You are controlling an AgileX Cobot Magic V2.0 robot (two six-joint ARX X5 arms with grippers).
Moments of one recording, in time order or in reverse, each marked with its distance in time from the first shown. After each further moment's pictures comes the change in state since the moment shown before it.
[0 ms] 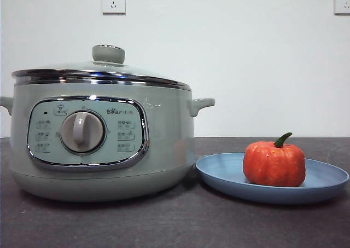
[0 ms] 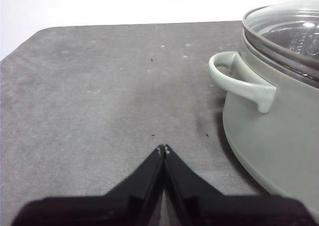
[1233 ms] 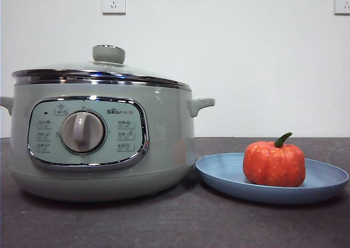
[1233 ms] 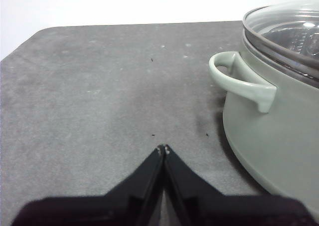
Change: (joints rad) left arm 0.000 0.000 0.000 0.000 0.000 0.000; right arm -0.003 -0.065 -0.127 -0.004 0.000 0.057
